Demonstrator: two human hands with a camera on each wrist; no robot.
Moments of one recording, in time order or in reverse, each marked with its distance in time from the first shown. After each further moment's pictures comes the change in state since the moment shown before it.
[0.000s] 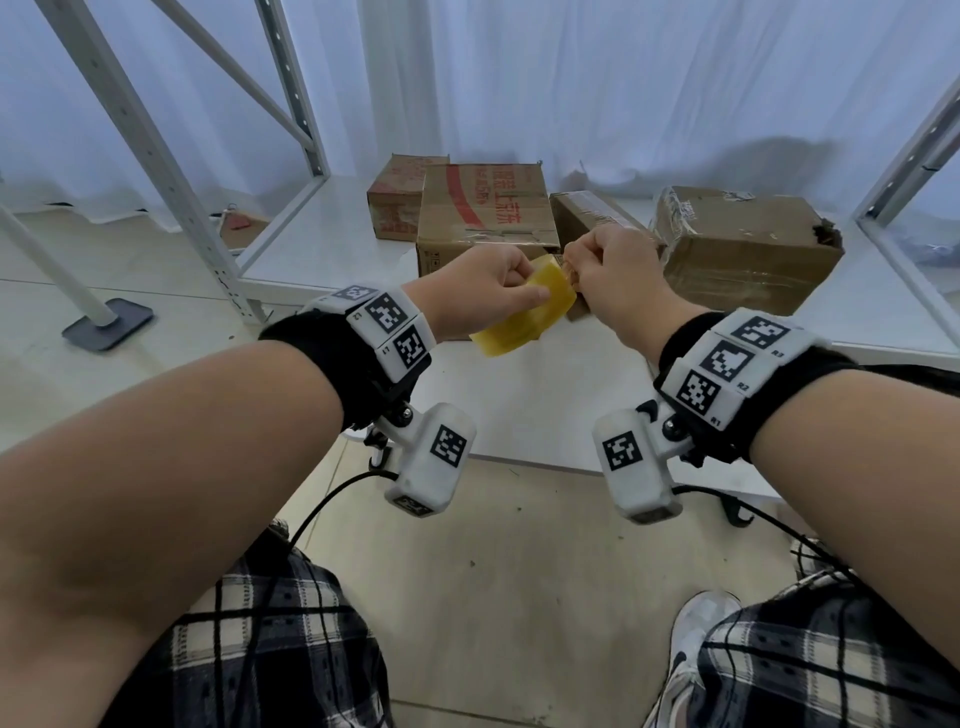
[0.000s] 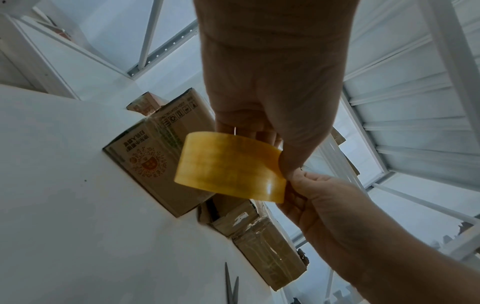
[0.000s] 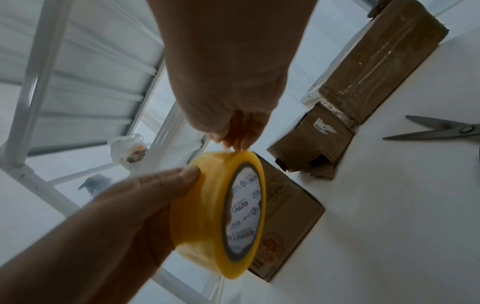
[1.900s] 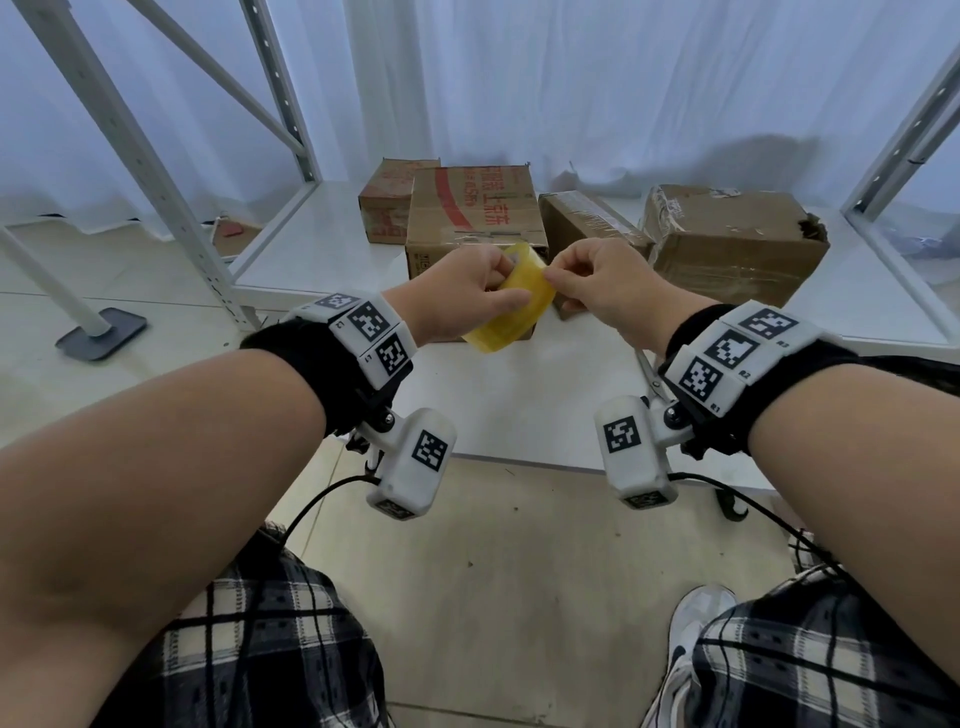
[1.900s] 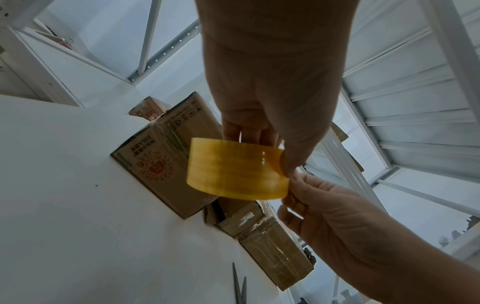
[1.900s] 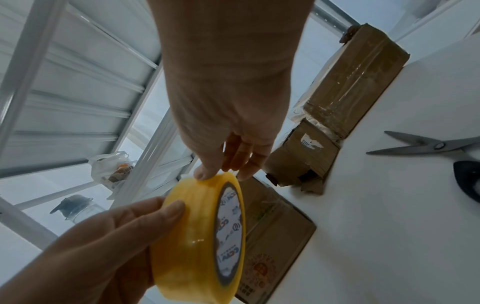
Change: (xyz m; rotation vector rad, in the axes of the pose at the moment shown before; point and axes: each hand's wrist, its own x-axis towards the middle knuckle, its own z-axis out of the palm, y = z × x) left_hand -0.003 -0.002 -0.001 0.053 0.024 -0.005; right_hand -0.008 0.005 -0.012 0.140 -0.231 0.031
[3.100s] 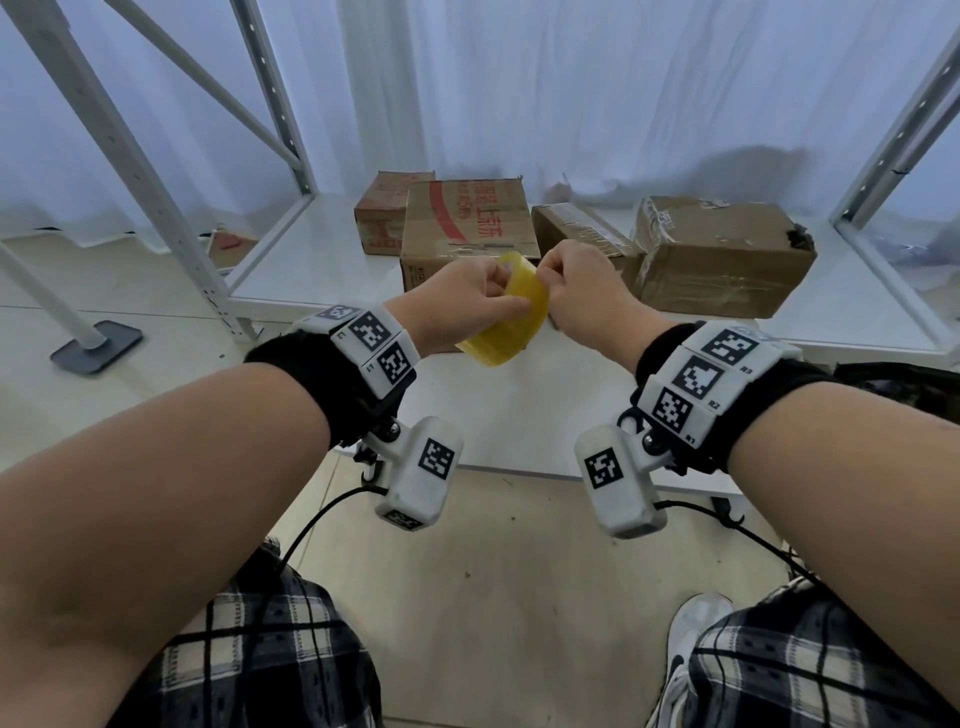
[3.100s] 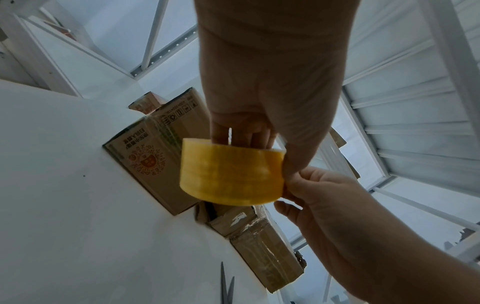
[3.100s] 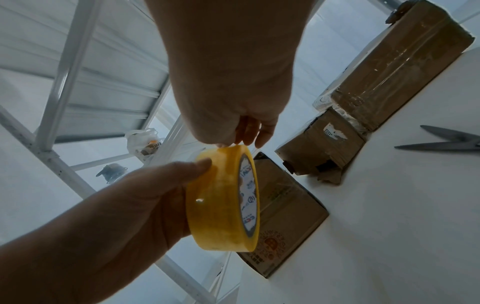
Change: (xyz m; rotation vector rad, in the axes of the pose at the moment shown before) left_hand 0.002 0.006 0.003 -0.110 -0.008 -0.048; right_hand 0.004 -0.012 0.012 -0.259 0.098 -0.038
